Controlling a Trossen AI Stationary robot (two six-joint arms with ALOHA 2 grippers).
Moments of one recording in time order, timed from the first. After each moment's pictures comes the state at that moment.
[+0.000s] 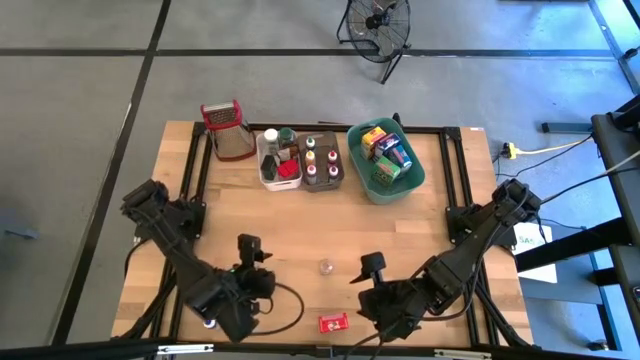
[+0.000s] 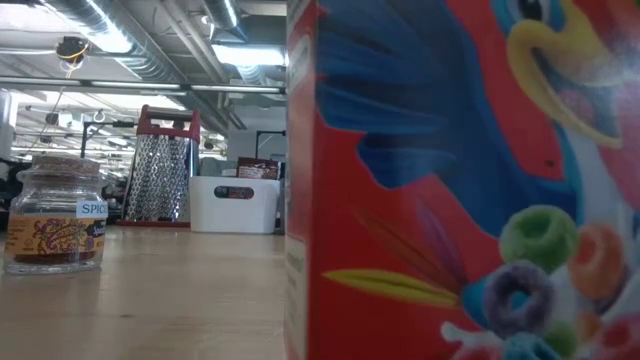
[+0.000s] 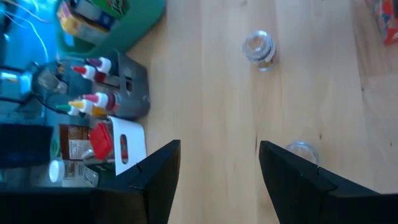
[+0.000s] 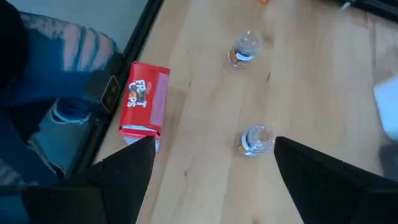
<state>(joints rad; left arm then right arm) -0.80 1.80 1.74 -1.47 -0.74 -0.68 0.75 1.75 1.58 -0.79 0.44 0.30</state>
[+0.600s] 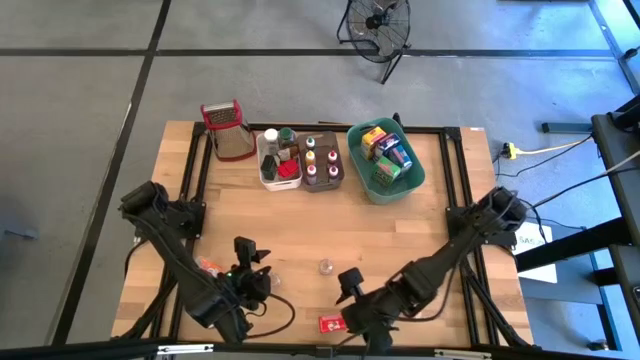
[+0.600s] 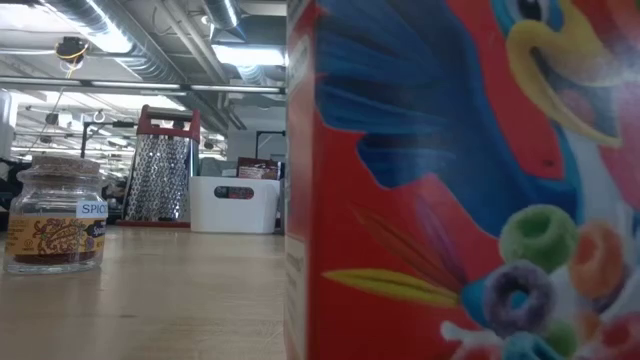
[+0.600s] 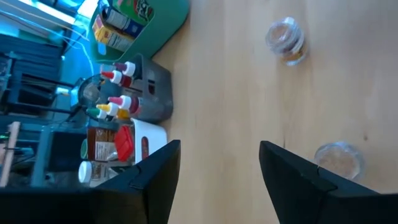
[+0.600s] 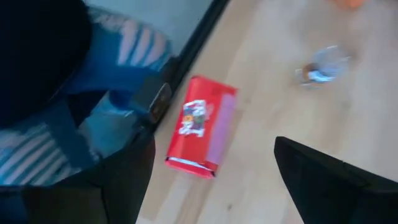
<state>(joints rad) -0.85 1.80 1.57 -1.42 -0.89 -0.75 0.69 1.87 1.58 -0.60 0.18 0.16</state>
